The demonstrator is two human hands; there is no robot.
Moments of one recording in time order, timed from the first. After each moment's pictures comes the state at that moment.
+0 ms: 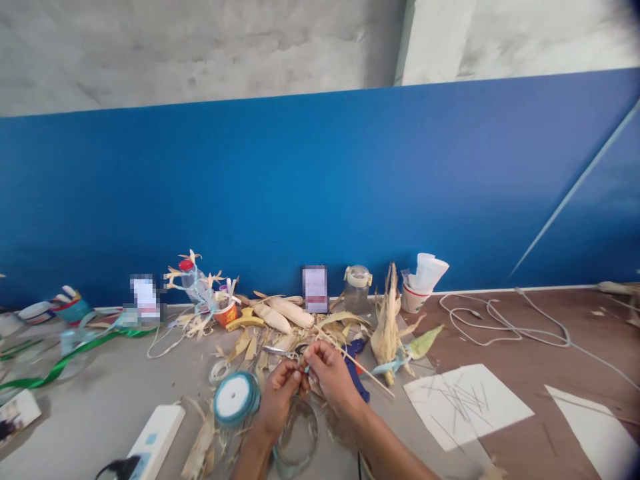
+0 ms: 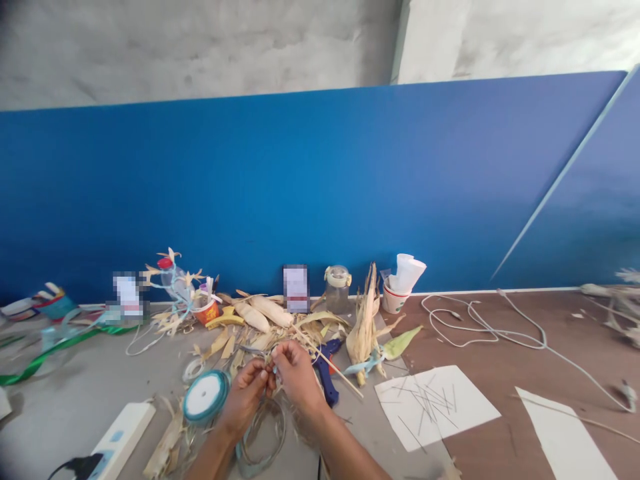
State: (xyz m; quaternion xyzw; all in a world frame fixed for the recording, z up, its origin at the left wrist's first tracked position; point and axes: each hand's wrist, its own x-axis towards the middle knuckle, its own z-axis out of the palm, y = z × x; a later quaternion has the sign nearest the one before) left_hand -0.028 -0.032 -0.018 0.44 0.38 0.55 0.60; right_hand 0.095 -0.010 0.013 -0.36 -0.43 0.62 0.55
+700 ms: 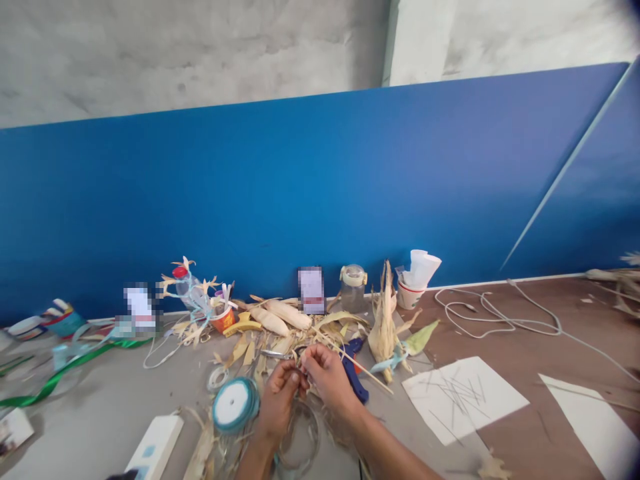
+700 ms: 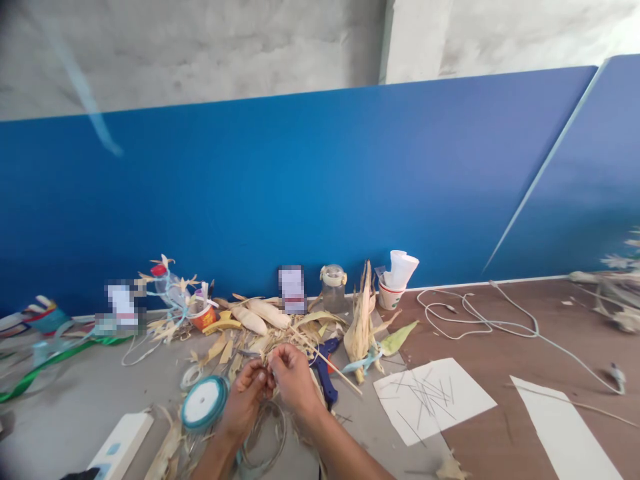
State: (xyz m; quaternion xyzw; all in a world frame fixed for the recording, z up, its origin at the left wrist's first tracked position) left_hand -0.026 -0.033 -0.020 0.41 0.40 0.57 0.59; right_hand 0.092 -0.018 0.032 -0.37 -0.41 0.63 0.55
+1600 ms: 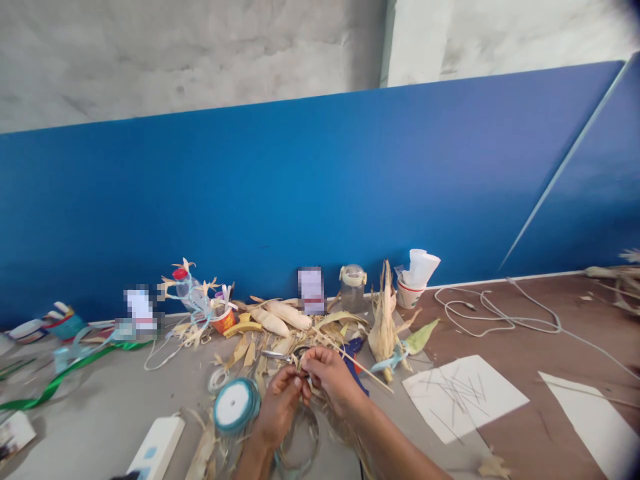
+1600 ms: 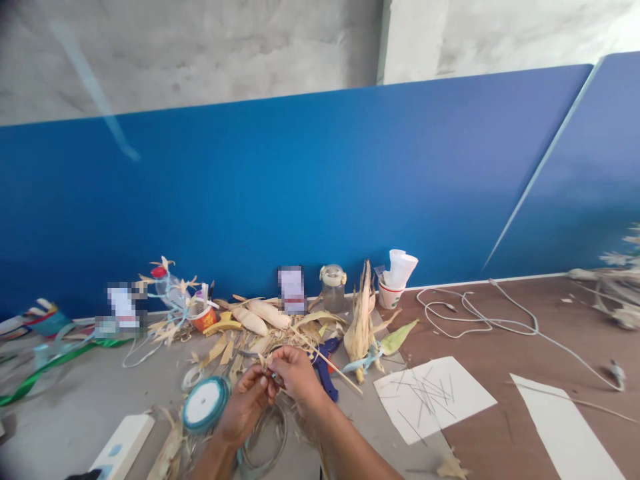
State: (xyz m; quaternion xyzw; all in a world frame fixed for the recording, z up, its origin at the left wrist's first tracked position) left_hand -0.023 -0.039 -0.005 0.37 0.33 0.54 0.68; right_hand 0.102 -0.017 0.035 -0.38 -0.37 0.70 0.49
